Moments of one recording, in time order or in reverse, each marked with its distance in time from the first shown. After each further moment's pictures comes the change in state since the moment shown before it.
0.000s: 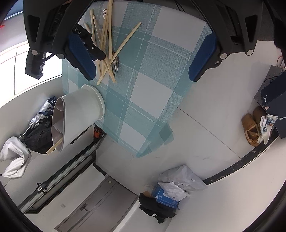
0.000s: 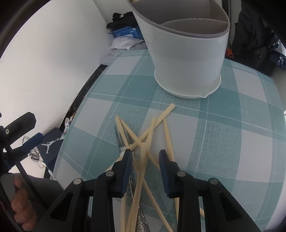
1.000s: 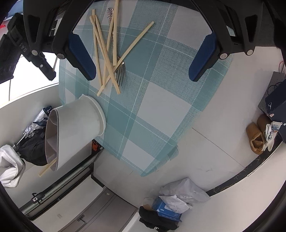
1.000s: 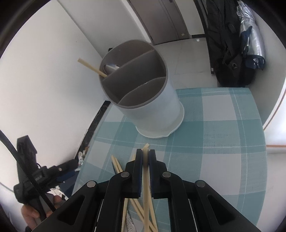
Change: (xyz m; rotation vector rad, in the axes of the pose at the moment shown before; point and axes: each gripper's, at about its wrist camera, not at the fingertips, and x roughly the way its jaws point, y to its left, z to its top) left arm 0.034 -0.020 -0.010 0.013 0.111 0.030; right arm -0.082 -0.069 0.016 0.156 -0.256 0.134
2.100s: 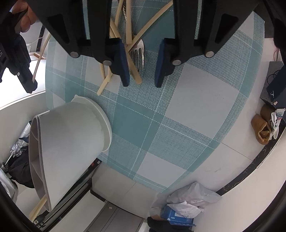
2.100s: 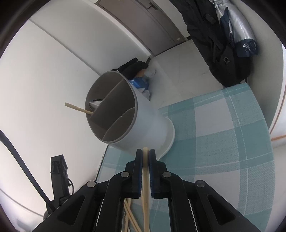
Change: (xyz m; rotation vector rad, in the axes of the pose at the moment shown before) left arm 0.056 -0.041 0.014 0.067 0.076 0.074; right arm 0.004 -0.061 0.020 0.155 -0.086 0.149
